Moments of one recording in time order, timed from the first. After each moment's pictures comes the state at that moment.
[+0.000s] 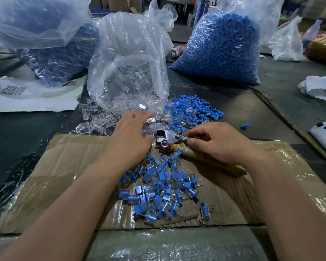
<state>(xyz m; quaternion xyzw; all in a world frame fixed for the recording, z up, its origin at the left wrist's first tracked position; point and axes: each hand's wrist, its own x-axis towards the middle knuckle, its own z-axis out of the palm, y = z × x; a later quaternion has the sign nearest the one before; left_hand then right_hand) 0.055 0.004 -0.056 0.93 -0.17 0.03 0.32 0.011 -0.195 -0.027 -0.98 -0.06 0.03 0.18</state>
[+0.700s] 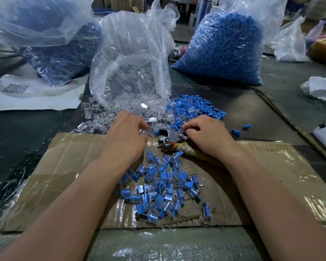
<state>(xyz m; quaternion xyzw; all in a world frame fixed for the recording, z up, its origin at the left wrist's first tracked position) 0.054 0.007 -0.051 0.95 -0.10 0.06 0.30 0.038 -0.180 -0.048 -0.98 0.00 -0.06 0.20</state>
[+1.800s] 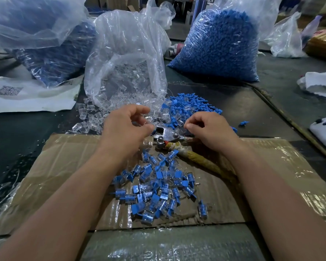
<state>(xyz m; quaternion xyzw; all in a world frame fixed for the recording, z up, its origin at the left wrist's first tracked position) 0.044 0.004 -0.040 0.80 -0.10 0.00 0.59 0.034 -0.191 -0.042 -0.95 0.00 -0.06 0.30</state>
